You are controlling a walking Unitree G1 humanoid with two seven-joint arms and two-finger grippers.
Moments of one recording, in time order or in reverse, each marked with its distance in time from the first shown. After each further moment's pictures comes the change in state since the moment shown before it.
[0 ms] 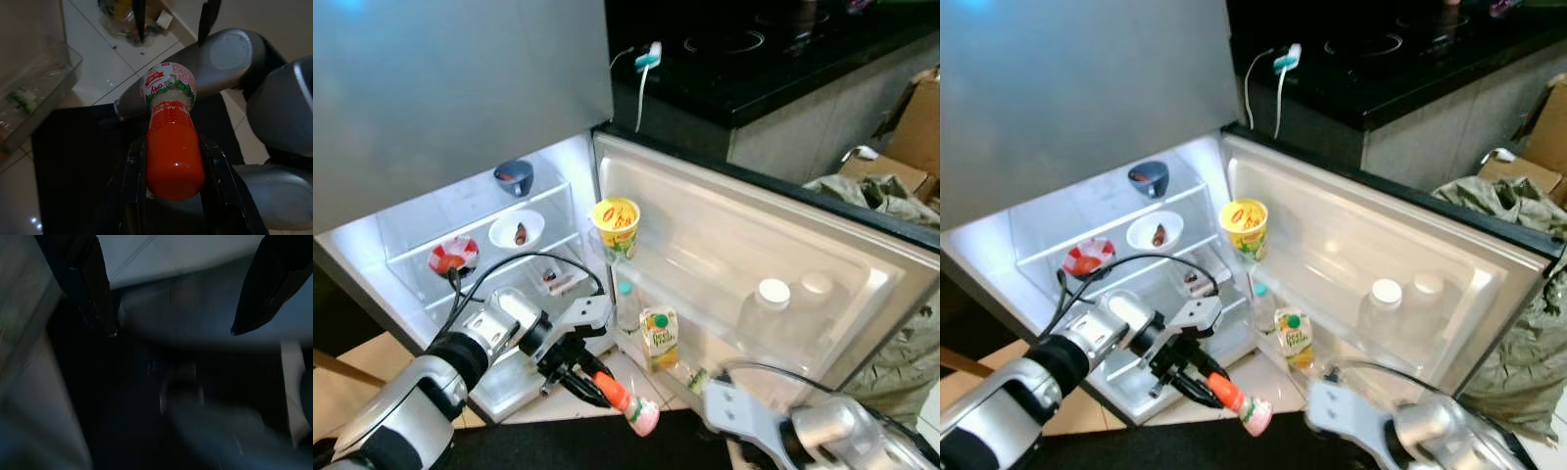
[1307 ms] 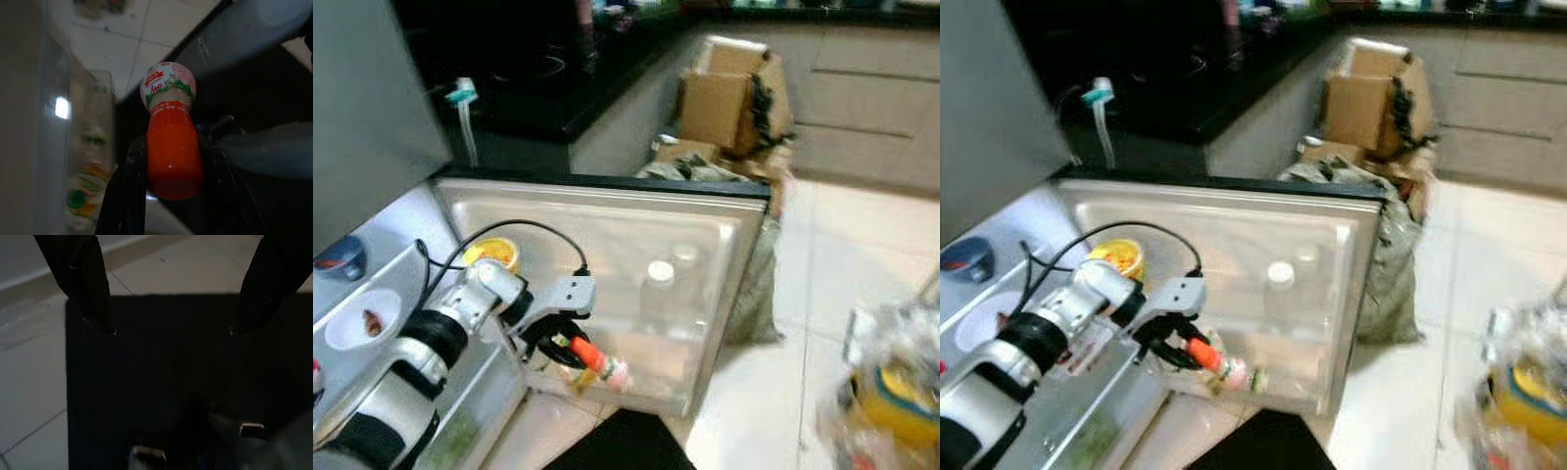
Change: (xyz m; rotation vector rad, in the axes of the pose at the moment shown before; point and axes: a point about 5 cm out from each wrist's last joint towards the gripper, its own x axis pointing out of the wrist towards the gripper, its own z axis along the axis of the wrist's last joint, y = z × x) left arm -0.034 0.007 0.026 0.225 0.223 0.153; right arm 0.107 0.112 -0.145 0.836 0.312 -0.325
